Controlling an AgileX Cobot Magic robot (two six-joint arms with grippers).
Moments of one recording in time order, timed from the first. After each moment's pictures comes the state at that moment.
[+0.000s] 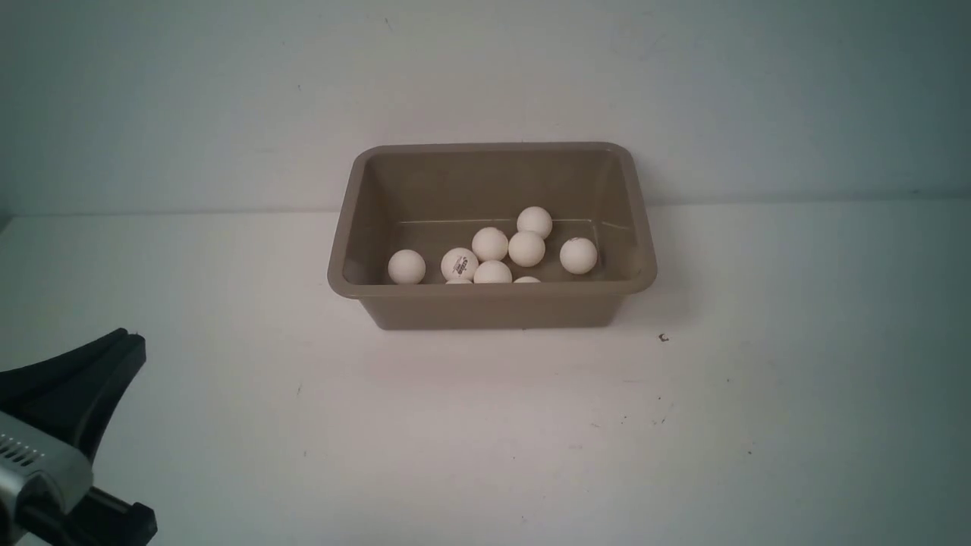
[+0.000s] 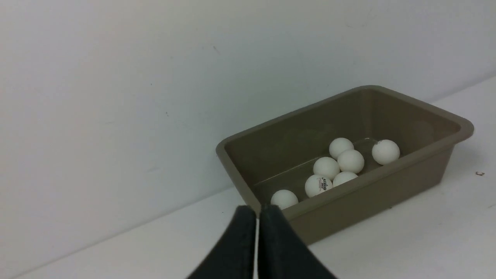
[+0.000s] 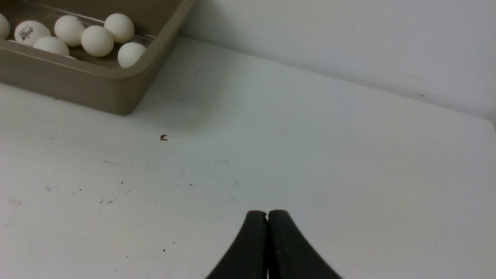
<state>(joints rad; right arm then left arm) 0.34 0.63 -0.46 -0.54 0.53 0.40 -0.03 0.45 -0.26 -1.71 0.23 1.91</state>
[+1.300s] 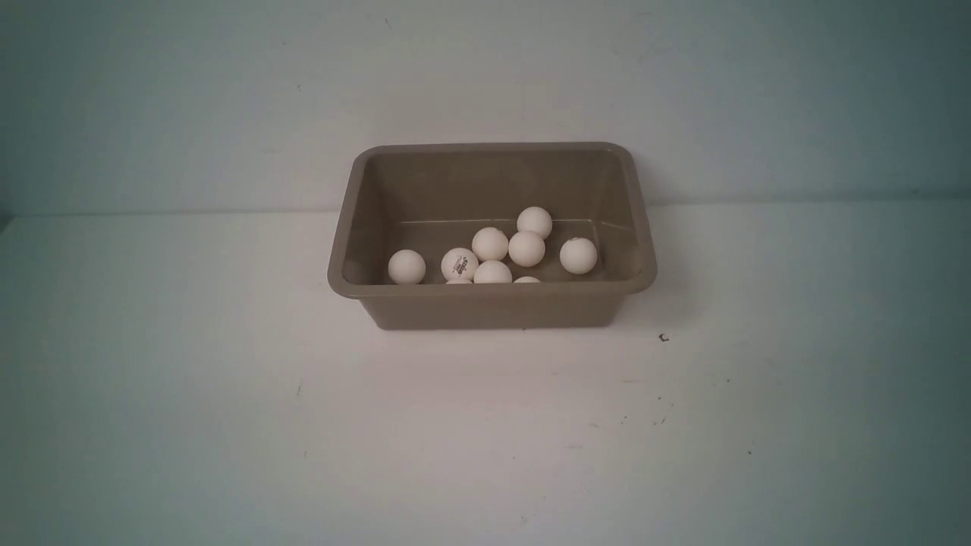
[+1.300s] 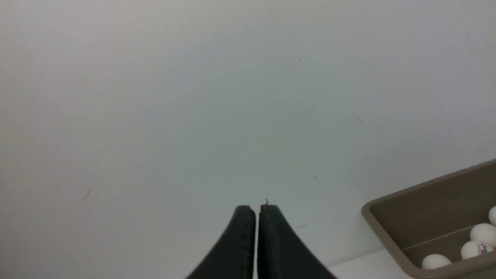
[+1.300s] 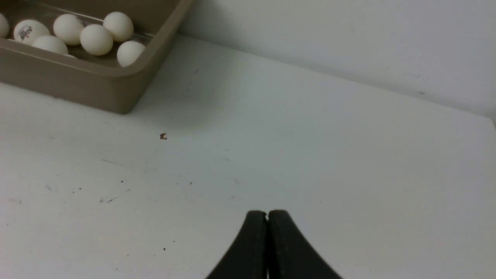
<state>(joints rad) 0.34 0.63 -0.46 -0.54 0.54 0.40 0.06 0.08 -0.19 -1.72 0.05 2.00</state>
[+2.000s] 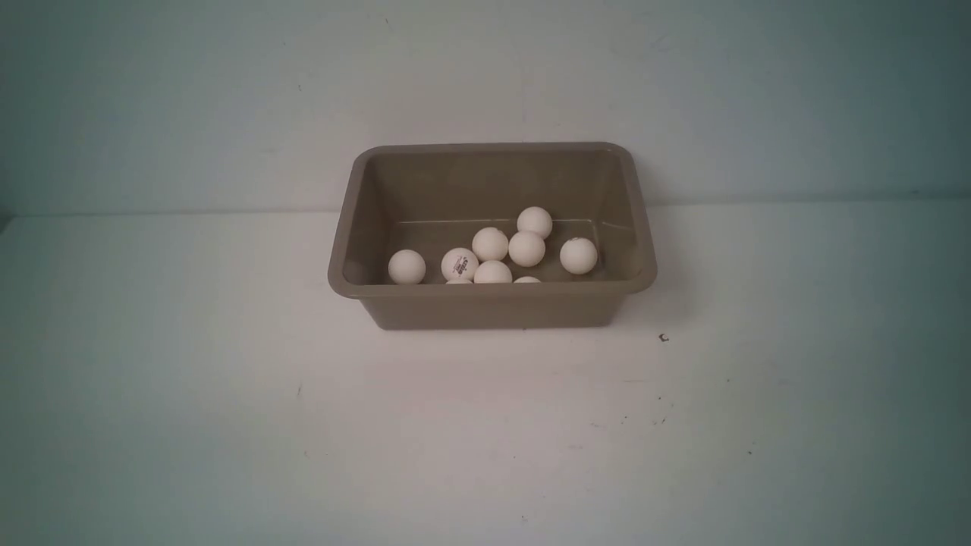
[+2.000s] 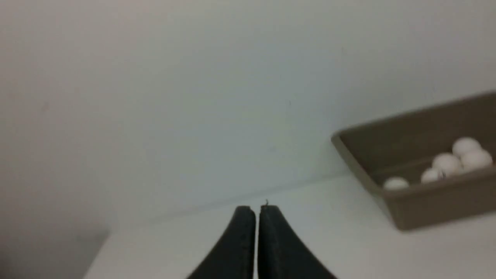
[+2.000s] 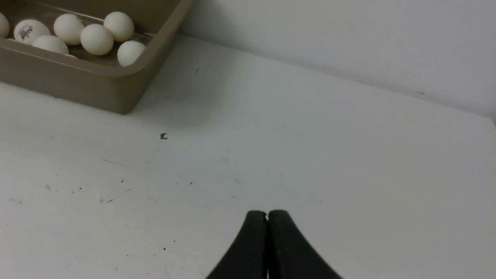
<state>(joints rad) 0.34 0.63 -0.46 -0.54 0.54 0.40 0.06 0.07 -0.14 -0.39 0.20 0.57</state>
